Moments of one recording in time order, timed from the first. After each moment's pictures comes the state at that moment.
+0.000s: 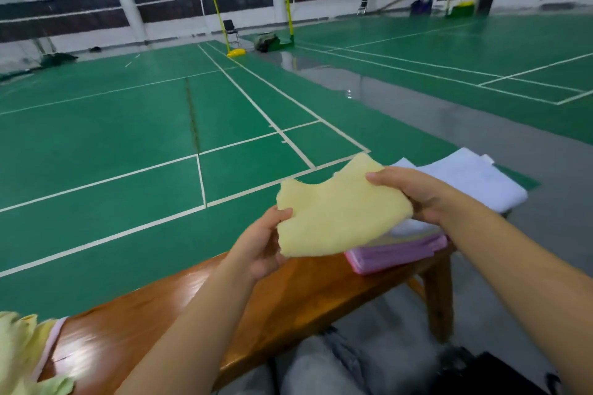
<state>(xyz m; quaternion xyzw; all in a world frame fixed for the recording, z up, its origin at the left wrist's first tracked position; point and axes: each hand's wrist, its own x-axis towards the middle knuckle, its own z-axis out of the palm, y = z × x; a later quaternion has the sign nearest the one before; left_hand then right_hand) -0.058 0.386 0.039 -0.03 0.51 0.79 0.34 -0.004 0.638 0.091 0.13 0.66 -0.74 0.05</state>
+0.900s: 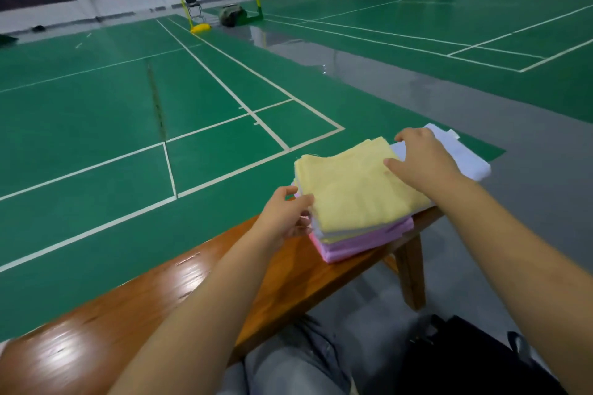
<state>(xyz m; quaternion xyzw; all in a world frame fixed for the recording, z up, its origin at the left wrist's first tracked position) -0.072 0.490 0.033 0.04 0.74 0.61 0.27 -0.009 0.721 0.069 0.24 0.94 -0.19 -0.15</state>
